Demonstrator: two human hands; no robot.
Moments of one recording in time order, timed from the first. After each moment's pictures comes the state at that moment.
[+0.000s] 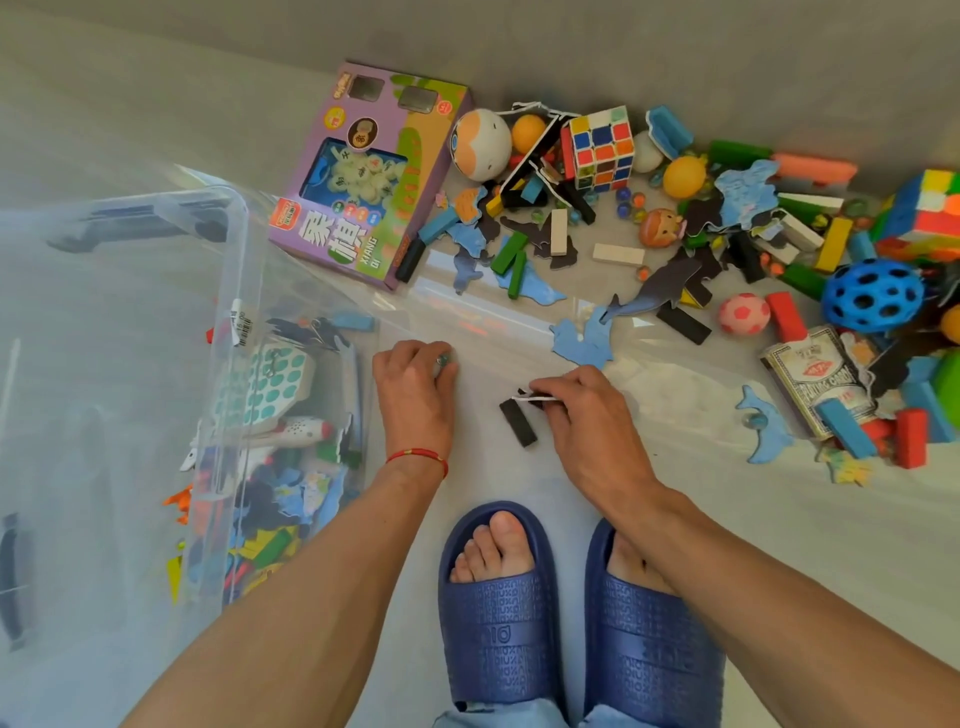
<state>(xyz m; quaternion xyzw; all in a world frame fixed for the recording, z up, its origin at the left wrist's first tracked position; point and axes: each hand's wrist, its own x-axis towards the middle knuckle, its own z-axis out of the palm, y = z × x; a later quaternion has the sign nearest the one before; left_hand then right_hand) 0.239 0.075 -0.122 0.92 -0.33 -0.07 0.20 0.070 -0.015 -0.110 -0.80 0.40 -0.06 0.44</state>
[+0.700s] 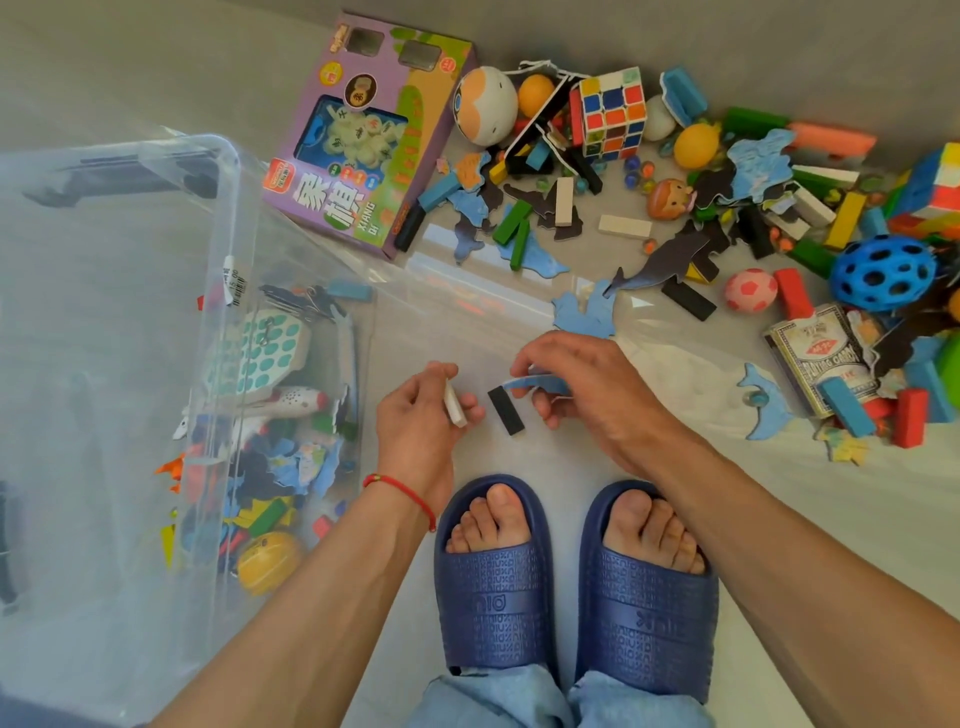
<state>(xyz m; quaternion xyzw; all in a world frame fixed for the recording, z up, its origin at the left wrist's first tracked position) 0.189 0.090 -0.079 0.74 0.13 -0.35 0.56 0.074 -0.035 -0.079 -0.49 0.37 -0.03 0.79</state>
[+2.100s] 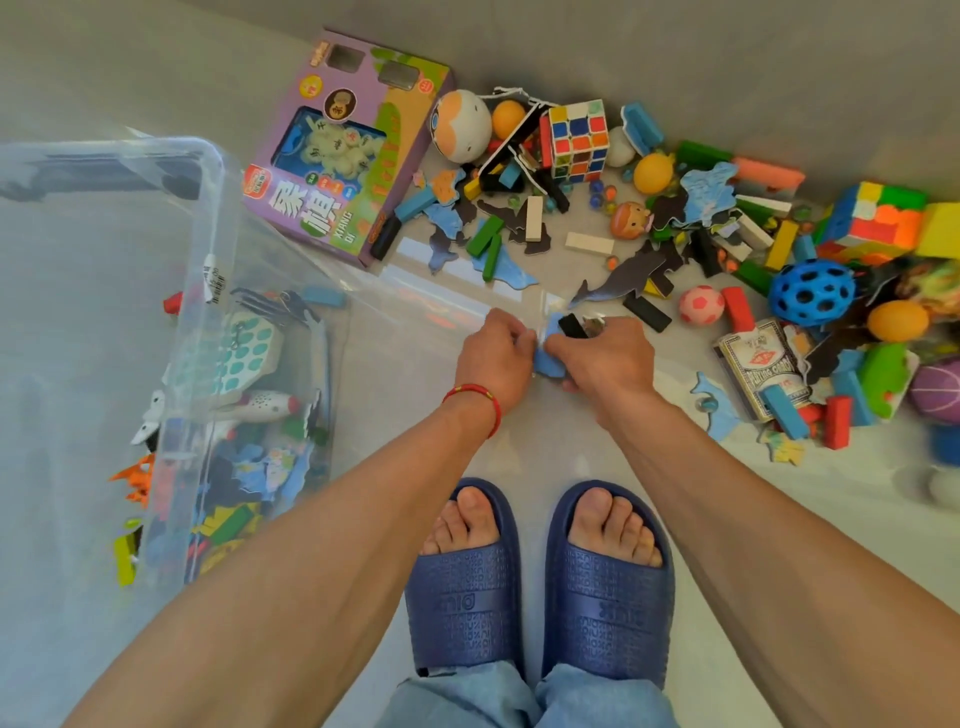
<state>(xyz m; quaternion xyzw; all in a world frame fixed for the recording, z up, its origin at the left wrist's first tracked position) 0.176 0.000 -0.102 0.86 -0.25 -0.38 0.24 0.087 -0.073 -0.109 -0.53 0.68 -0.01 0.51</state>
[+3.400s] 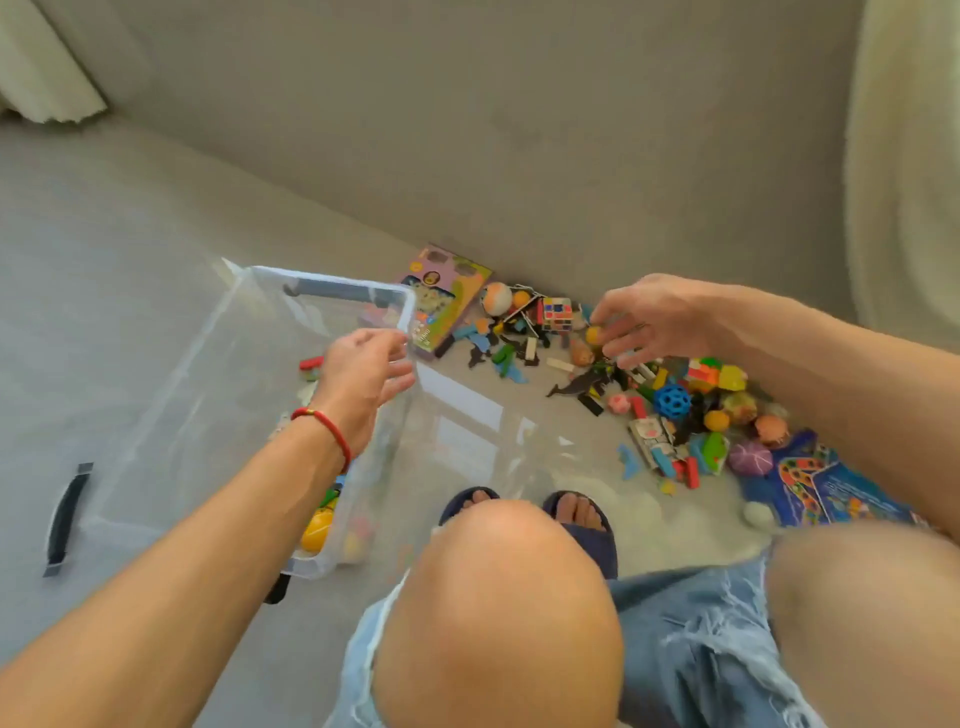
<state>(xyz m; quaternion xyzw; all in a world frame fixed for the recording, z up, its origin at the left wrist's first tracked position) 0.218 0.177 0.192 0.71 -0.02 -0.33 0.62 0.049 -0.075 0.239 -0.68 0.48 0.11 0.54</state>
